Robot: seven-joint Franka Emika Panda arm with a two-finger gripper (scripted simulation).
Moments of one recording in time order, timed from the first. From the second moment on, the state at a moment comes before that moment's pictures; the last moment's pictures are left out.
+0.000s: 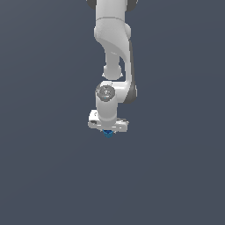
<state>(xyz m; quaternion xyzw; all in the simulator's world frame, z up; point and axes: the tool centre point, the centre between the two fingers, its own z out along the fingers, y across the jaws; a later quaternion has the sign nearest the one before) -0.014 -0.024 0.041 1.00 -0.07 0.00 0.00</state>
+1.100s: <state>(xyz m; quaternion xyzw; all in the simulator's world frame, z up) -0.020 -0.017 0.075 1.00 -0.07 0.00 0.00</state>
